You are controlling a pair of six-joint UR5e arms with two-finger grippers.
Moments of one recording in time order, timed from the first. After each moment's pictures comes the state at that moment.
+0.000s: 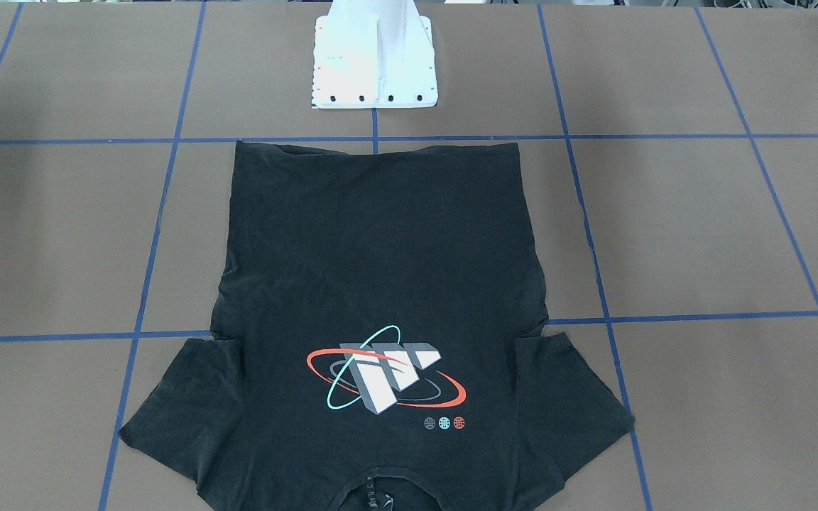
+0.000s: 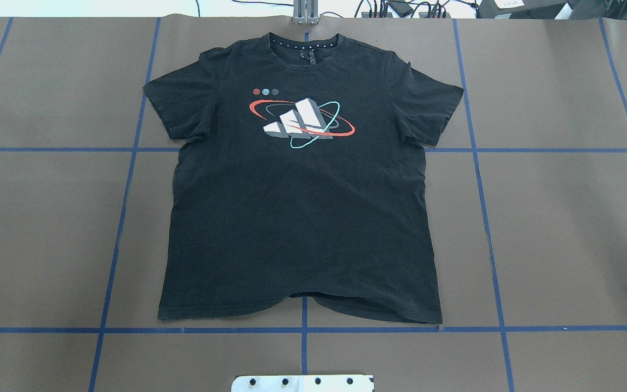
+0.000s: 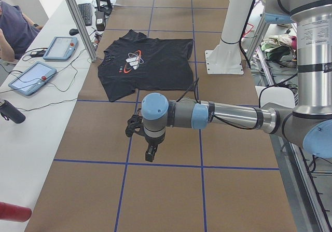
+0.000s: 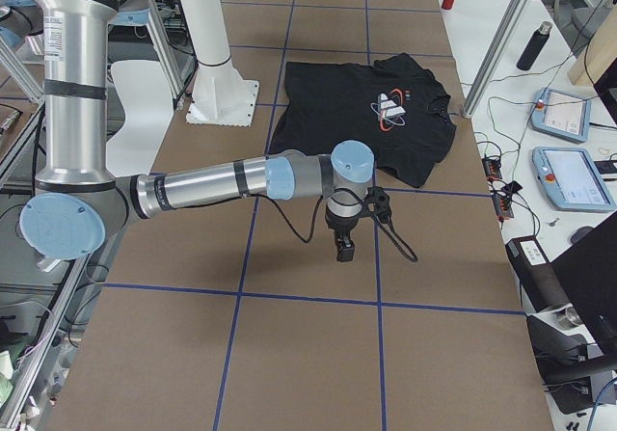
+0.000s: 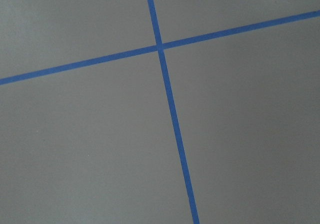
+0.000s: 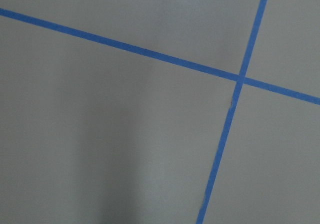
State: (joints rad) left arm -1.61 -1.44 -1.83 -1.54 -2.36 0.22; right arm 1.42 -1.62 1.85 -1.69 2.31 -0.08
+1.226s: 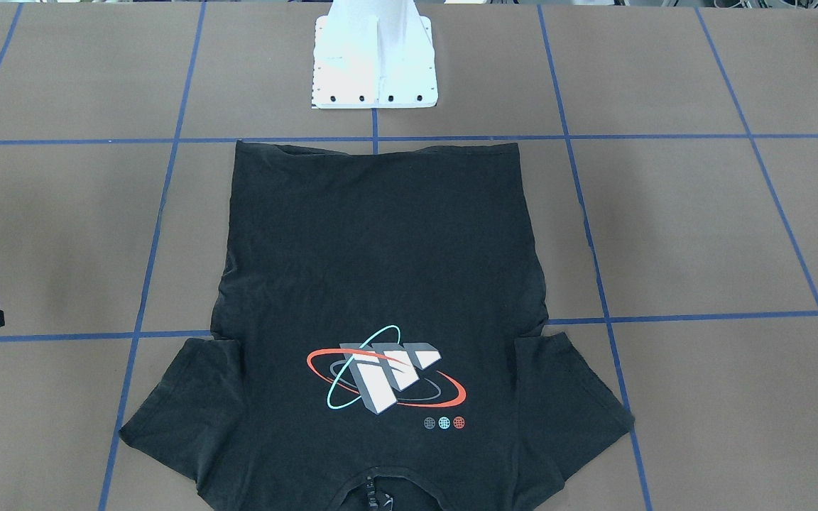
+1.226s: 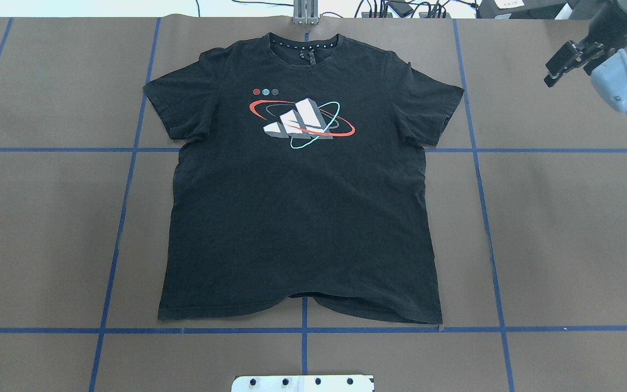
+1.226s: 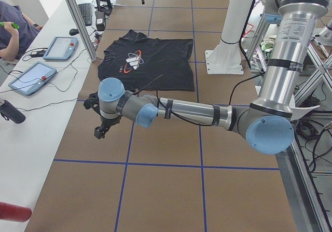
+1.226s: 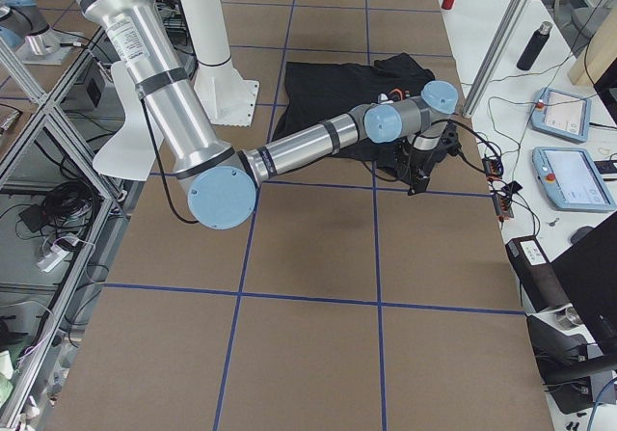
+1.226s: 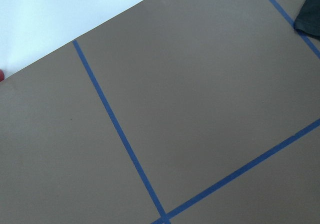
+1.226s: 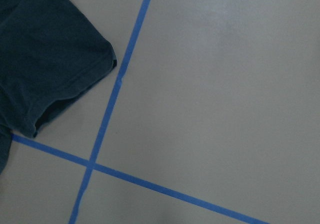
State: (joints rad) left arm -1.52 -1.79 -1.46 -1.95 -2.37 0.14; right arm 1.23 -1.06 1.46 -1.67 2.31 0.15
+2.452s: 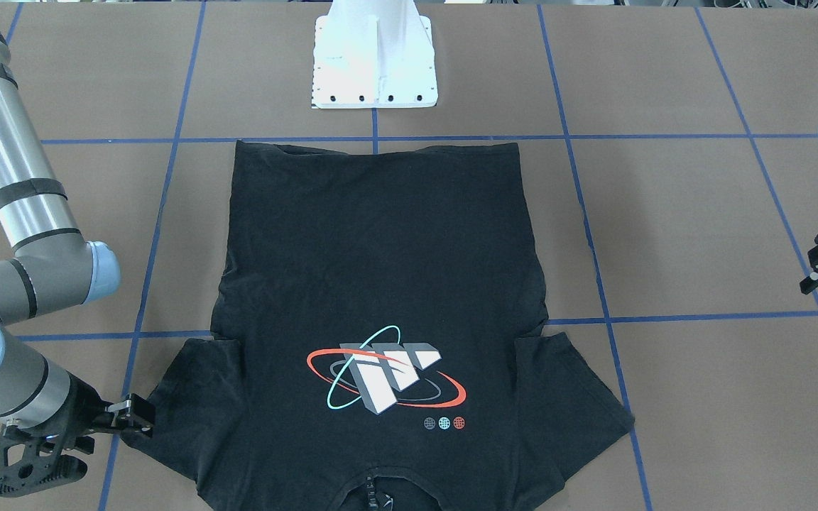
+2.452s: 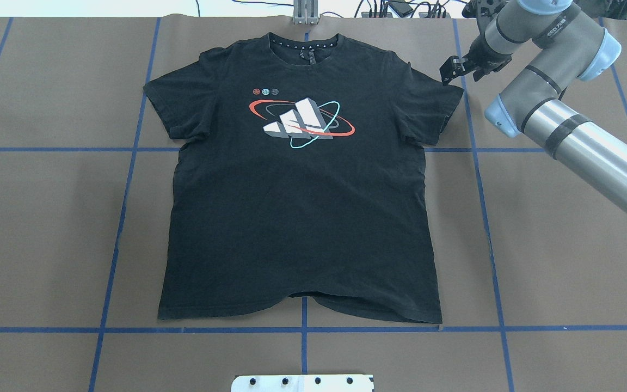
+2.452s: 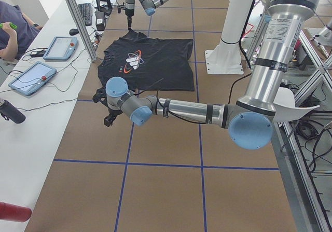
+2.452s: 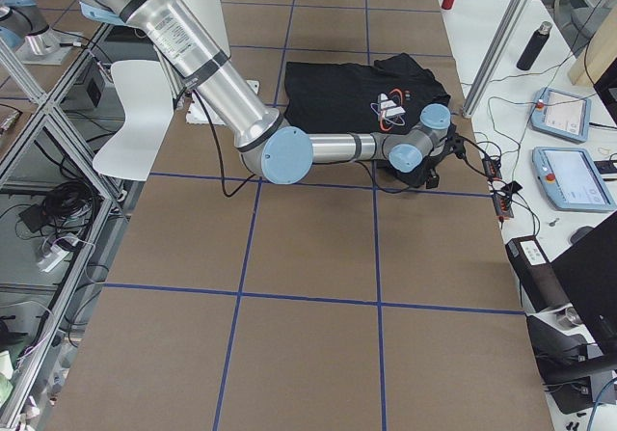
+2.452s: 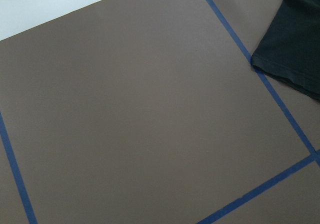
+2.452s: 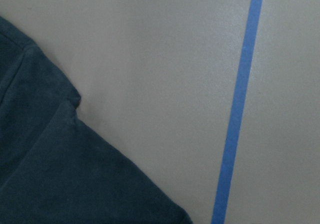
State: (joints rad) left arm -1.34 -1.81 -1.41 -2.18 -2.36 -0.17; right arm 1.02 -0.81 0.83 -0.87 2.13 0.65
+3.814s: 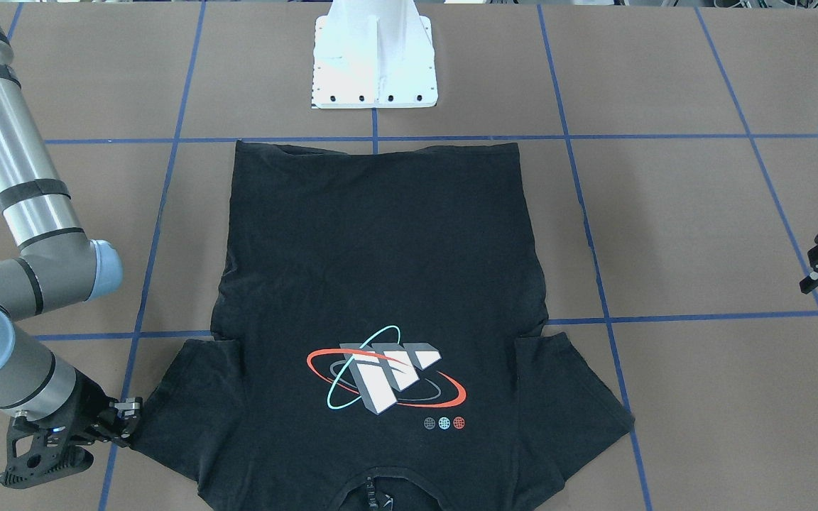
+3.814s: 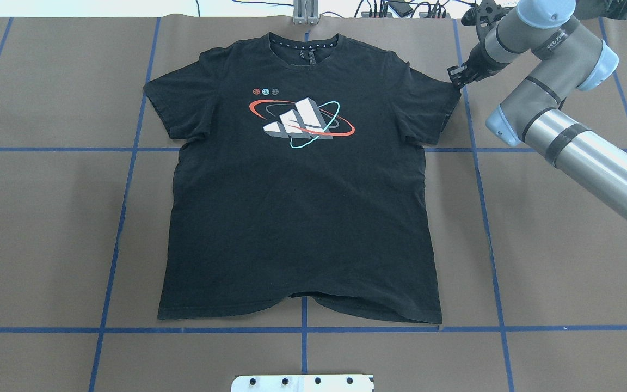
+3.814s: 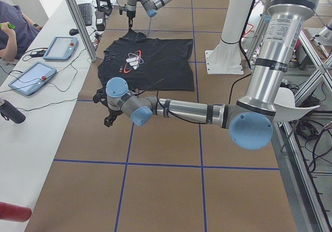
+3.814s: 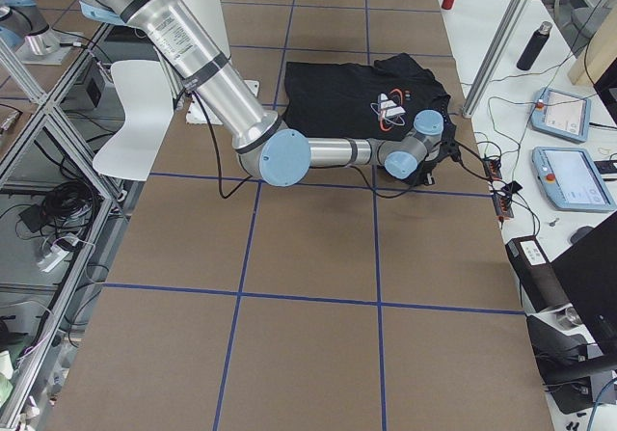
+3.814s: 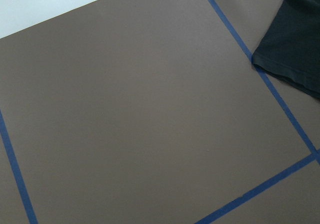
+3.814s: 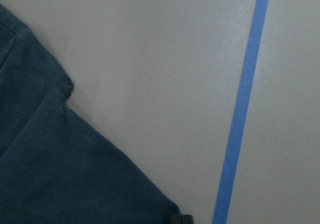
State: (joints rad) left arm -1.34 -1.81 -1.41 -2.18 -2.36 -0.17; right arm 1.02 -0.83 0.83 -0.81 2.12 0.65
